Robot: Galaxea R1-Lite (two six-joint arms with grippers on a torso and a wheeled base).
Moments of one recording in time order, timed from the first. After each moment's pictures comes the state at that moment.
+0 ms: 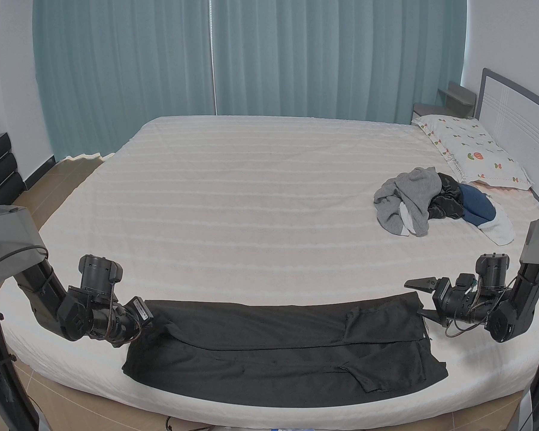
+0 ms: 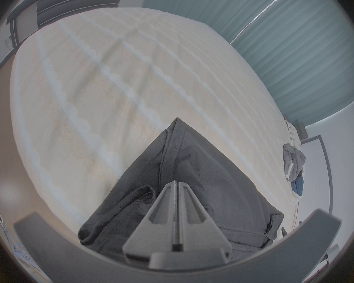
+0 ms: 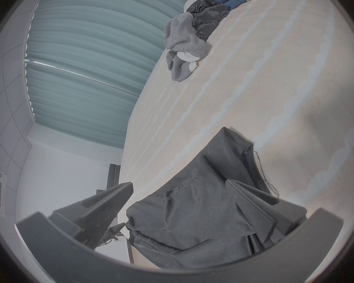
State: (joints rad) left arm -0.11 2.05 -0.55 -0.59 -0.09 -0.79; right arm -0.03 2.20 -0.42 -1.23 0.52 0.85
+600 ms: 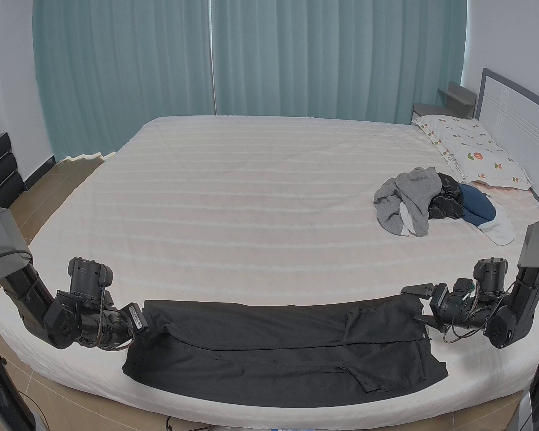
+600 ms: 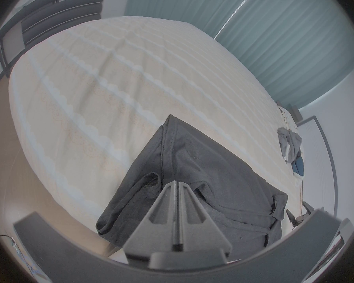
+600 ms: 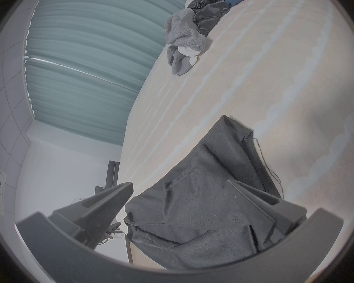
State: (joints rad) left arm -0.10 1.98 -0.46 -0.62 -0.13 -0.63; right arm 0.00 2.20 -0.37 -1.26 0.51 0.85
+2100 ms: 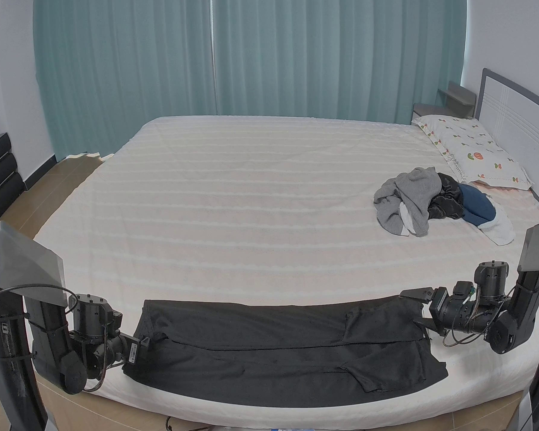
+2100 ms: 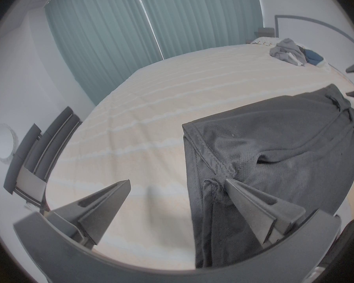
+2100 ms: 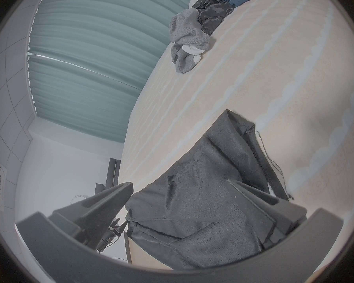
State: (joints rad) left arm -0.12 2.22 -0.14 -1.37 0.24 0.22; right arm 0.02 2.19 -0.32 -1.31 0.51 0.84
